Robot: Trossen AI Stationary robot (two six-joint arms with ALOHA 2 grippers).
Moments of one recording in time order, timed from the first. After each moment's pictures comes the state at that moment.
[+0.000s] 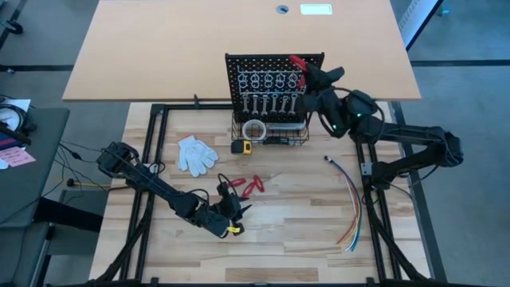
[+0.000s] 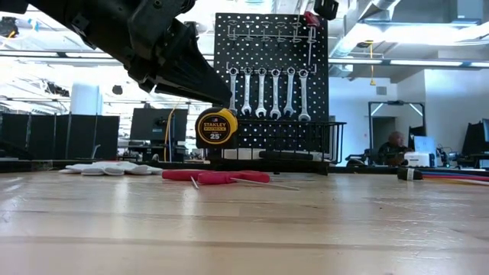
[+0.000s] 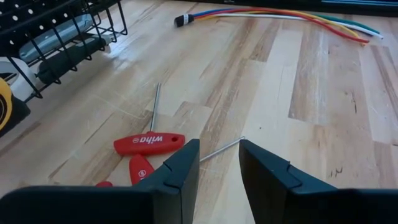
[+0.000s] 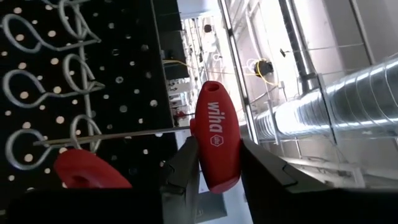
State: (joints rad) left arm -0.51 1.72 0.88 0.24 -0.83 -0.45; right arm -0.23 1.23 1.11 0.47 0.84 -1.67
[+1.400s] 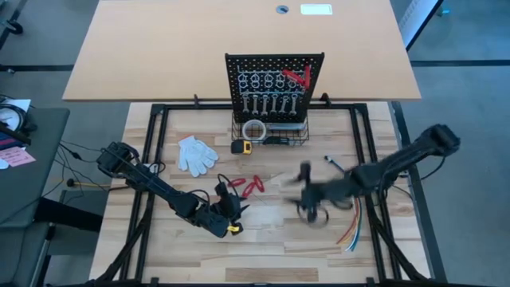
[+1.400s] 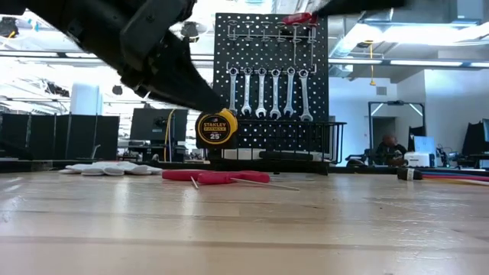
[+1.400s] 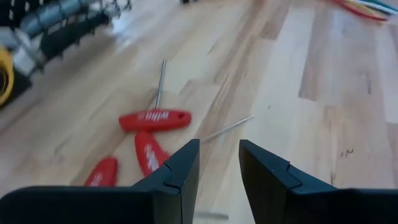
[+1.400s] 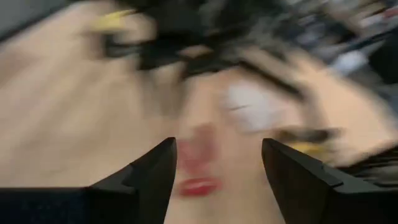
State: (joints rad) left arm -0.52 1.72 0.88 0.13 -0.81 -0.55; right arm 0.46 1.26 0.73 0.06 0.45 -0.22
